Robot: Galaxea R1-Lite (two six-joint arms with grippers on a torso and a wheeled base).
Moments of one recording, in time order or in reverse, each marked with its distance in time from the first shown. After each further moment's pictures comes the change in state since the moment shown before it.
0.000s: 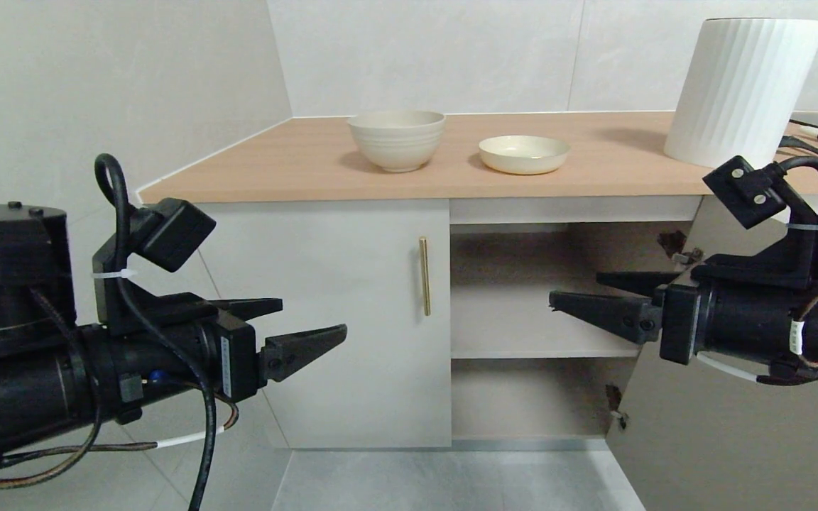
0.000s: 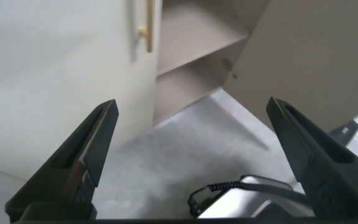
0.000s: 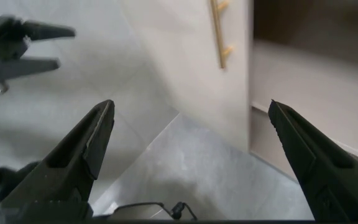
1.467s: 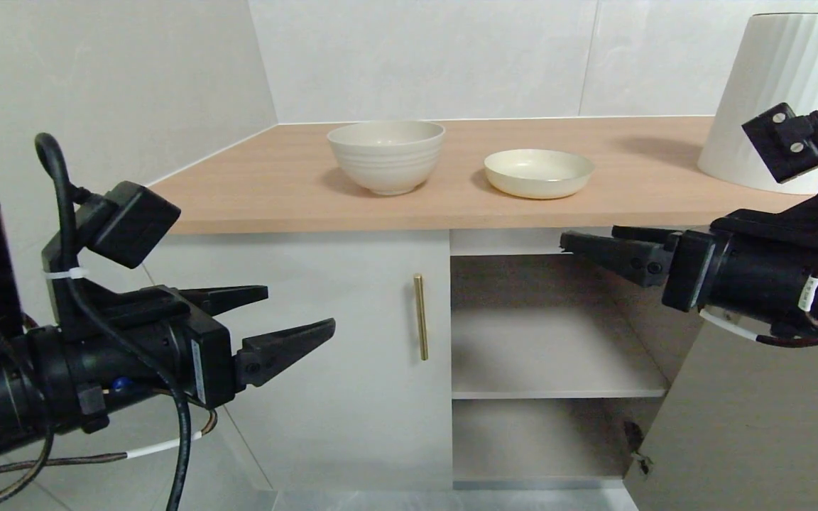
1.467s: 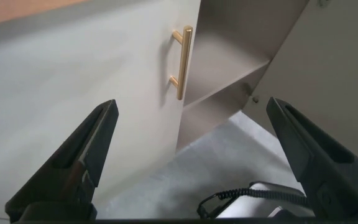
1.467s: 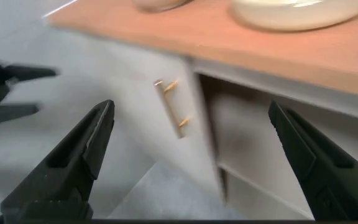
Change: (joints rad) left arm -0.014 -0.071 0.008 0.000 0.027 0.041; right arm -0.007 0.006 -0.035 -0.112 -0.084 0.014
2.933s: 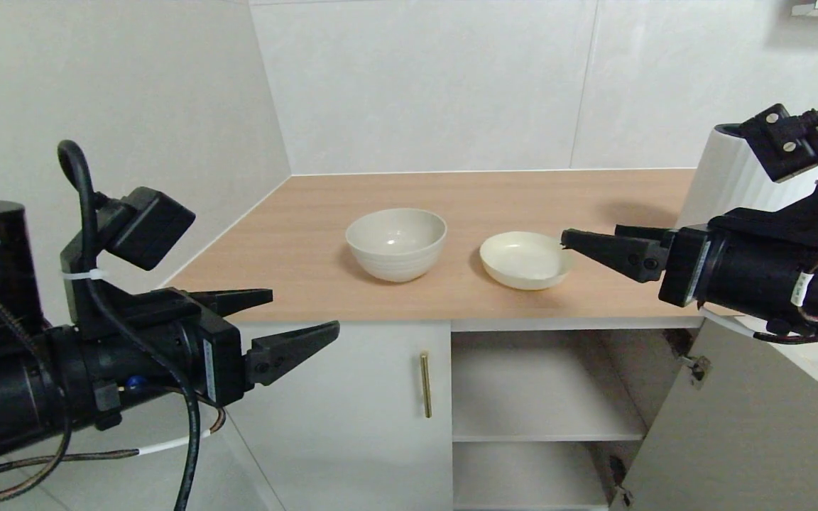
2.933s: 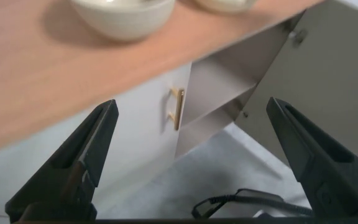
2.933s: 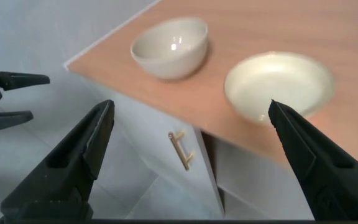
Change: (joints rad) left arm 0.002 0.023 -0.002 0.000 0.003 -0.001; right arm -0.001 0.006 -0.006 0.008 -0.021 0.002
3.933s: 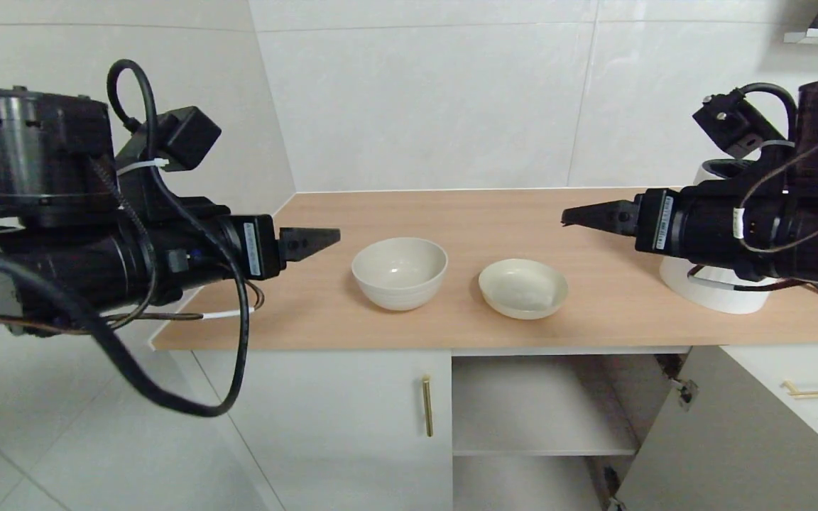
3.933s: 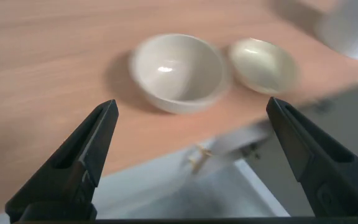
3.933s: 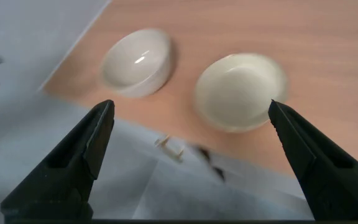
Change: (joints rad) left arm 0.090 0.212 -0.345 0.129 0.120 -0.103; right arm -0.094 0.134 -0.307 0.372 -0.072 0.109
